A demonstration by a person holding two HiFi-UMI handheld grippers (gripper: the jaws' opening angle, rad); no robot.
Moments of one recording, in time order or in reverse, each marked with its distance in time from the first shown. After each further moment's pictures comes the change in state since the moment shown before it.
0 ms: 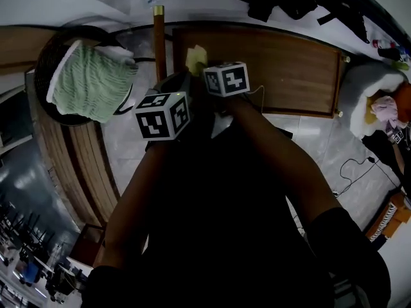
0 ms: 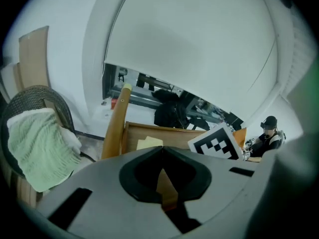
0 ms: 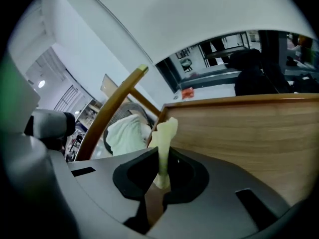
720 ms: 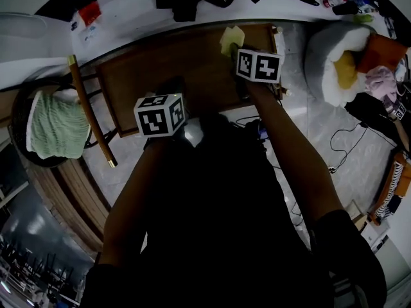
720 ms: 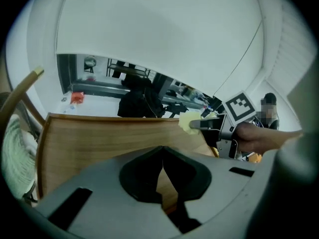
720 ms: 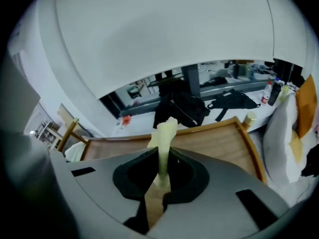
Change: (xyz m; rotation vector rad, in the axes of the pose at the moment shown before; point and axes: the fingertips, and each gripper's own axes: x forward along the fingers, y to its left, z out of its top) left arm 0.122 -0.189 -0.038 0.140 0.107 -0.125; right arm -0.254 -0.288 0.012 0.199 -0.219 -0.444
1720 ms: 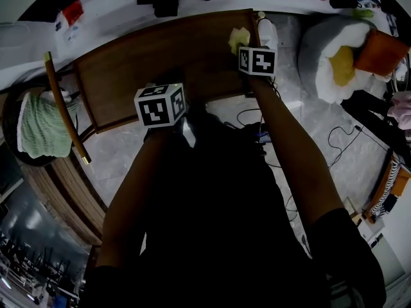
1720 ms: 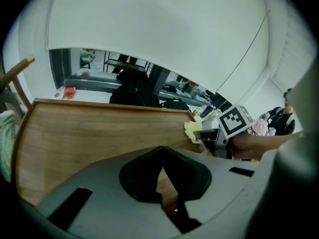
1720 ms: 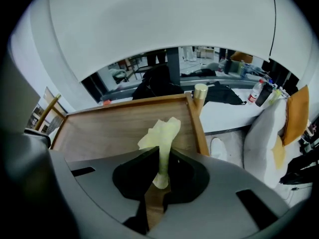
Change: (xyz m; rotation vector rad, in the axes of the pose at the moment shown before) left arm 0.070 -0.057 0.000 -0.017 0.029 0.022; right arm 0.017 -0.129 -0.035 -0.077 0.129 -0.128
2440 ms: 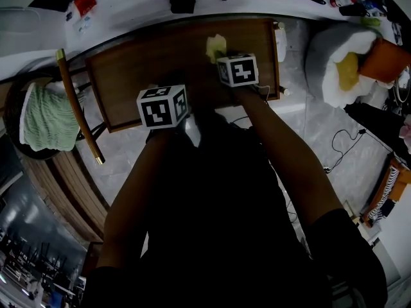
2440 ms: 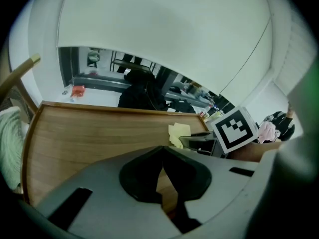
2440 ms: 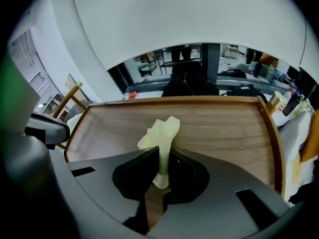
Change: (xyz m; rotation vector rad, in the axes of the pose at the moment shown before) left arm -0.027 0.047 -0.008 -0.030 -0.001 0.020; right arm 0.018 0.137 -0.017 -0.154 0.029 0.175
